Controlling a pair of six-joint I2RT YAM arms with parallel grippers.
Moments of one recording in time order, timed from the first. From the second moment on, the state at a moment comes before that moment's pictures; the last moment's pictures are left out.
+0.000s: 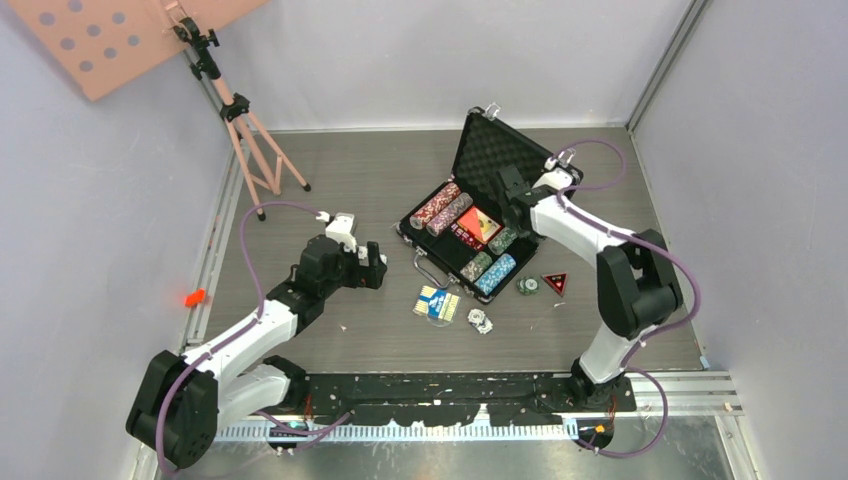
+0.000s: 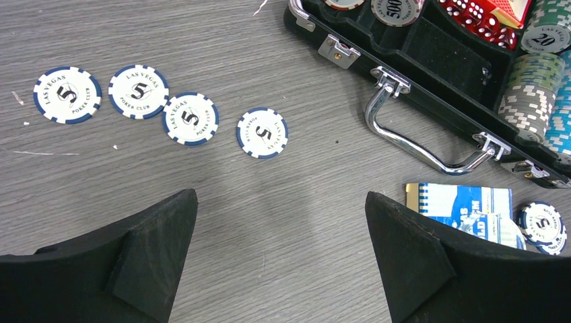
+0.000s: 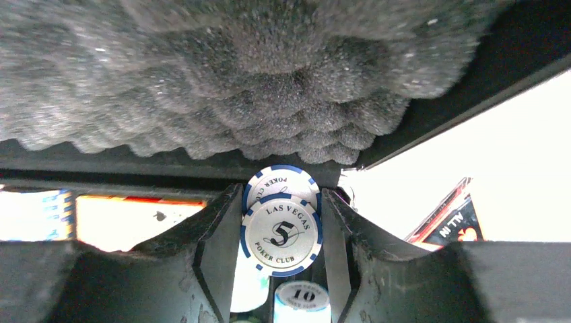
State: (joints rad) left arm -0.47 1.03 0.44 0.08 -0.02 -0.28; right arm 0.44 1.73 1.20 -0.64 0.70 1.06
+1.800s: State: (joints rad) left arm -0.63 1.23 0.55 0.50 0.37 -0.49; right arm 0.27 1.41 1.05 -0.69 -0.29 0.74
